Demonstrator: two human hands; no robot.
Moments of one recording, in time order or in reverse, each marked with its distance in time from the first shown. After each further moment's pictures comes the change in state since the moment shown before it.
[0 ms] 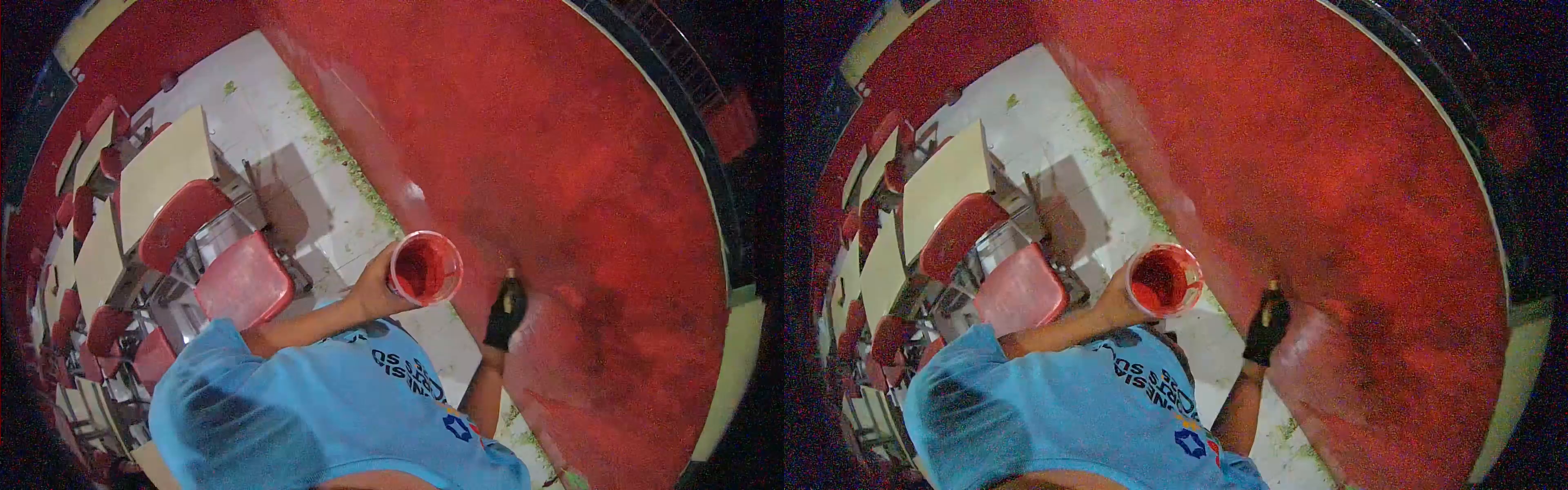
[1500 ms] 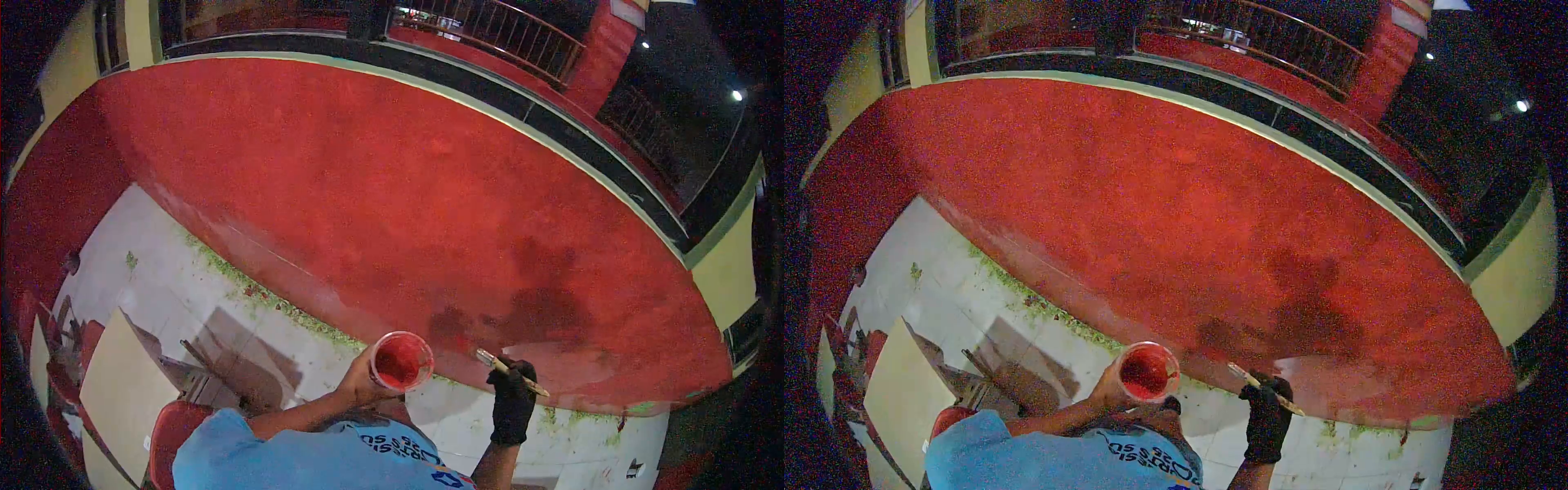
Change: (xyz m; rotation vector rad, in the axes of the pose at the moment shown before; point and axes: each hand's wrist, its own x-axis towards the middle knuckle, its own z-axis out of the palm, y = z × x) left_hand 0.157 -0.049 -0.102 -0.341 -0.566 -0.172; right_hand 0.057 -0.198 0.061 0.247 0.270 0.498
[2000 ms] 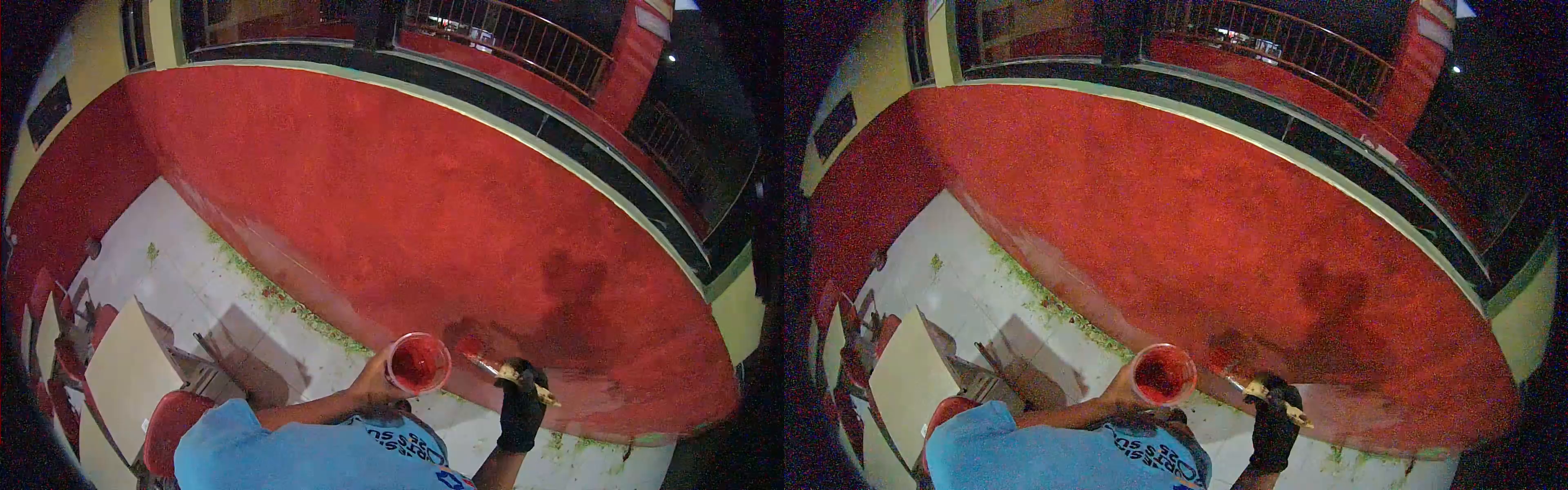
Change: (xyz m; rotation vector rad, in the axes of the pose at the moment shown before) left_hand 0.024 0.010 0.020 -0.026 -0.047 0.057; right_hand 0.032 -0.023 -0.003 -0.179 -0.023 -0.086
